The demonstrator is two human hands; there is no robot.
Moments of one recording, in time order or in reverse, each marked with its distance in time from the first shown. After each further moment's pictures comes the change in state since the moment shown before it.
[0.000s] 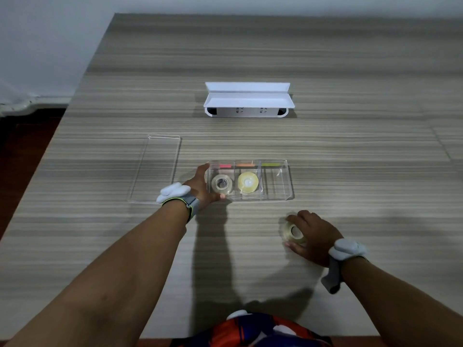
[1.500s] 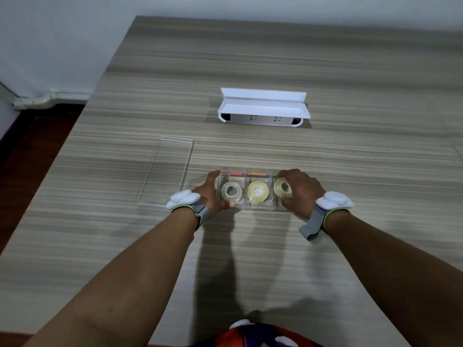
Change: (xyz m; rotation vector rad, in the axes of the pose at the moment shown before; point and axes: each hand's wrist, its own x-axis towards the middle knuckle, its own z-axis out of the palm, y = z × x) left_hand 0.005 -0.006 0.001 -0.025 -0.005 0.015; right_hand 0.120 -0.021 -0.063 0.158 -0.057 0.128
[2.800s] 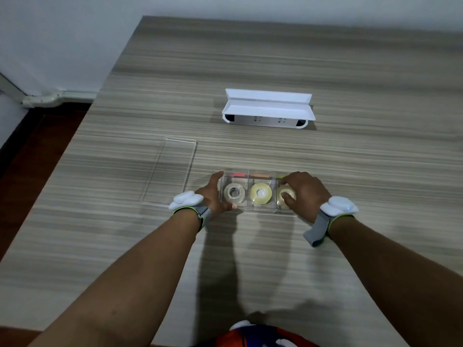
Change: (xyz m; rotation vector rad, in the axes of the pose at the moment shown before) left_hand 0.000 0.002 0.000 0.007 -0.010 -0.015; right_hand 0.001 0.003 0.000 -0.032 0.077 -0.095
